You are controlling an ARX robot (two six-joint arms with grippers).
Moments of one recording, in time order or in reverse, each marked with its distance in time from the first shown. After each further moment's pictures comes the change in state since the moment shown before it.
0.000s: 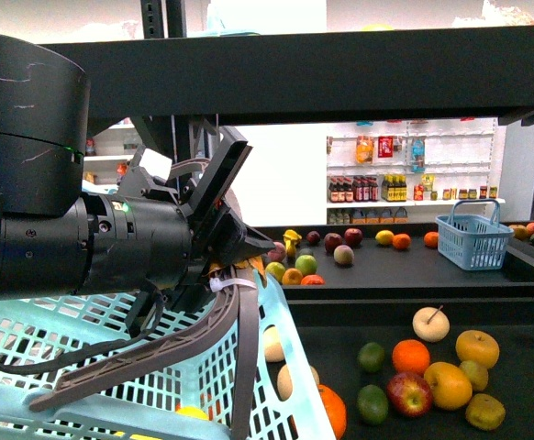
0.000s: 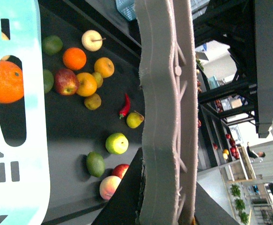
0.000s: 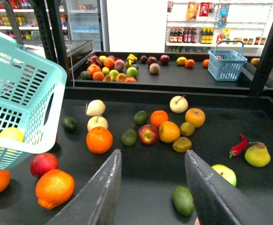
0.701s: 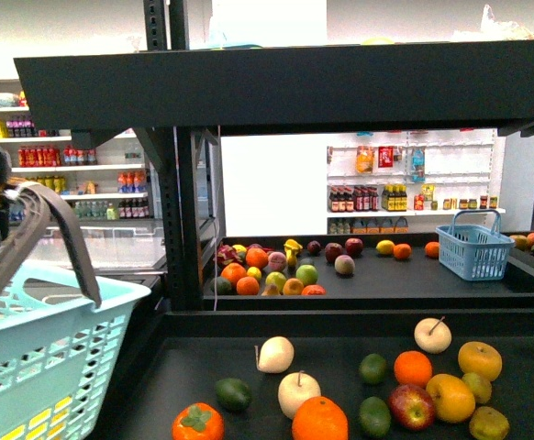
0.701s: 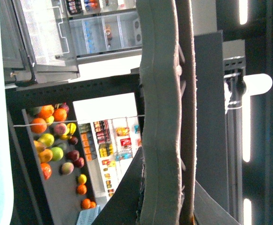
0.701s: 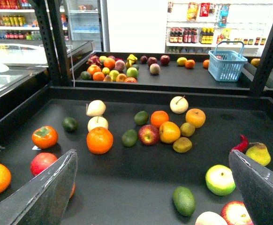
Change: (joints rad) left arm 0.311 0.001 -0.081 0.451 -0.572 -0.497; right arm 0.000 -0.001 0.000 0.000 0.000 0.000
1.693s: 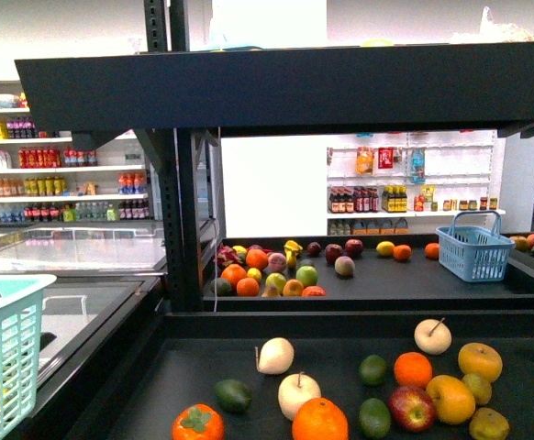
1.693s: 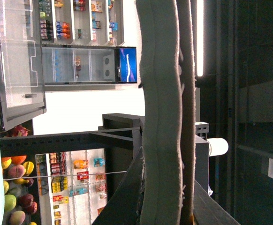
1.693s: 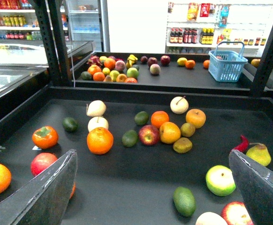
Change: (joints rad) left arm 0.295 0.297 0.073 0.365 0.153 -0.211; right arm 0.000 0.000 0.000 0.000 0.000 0.000
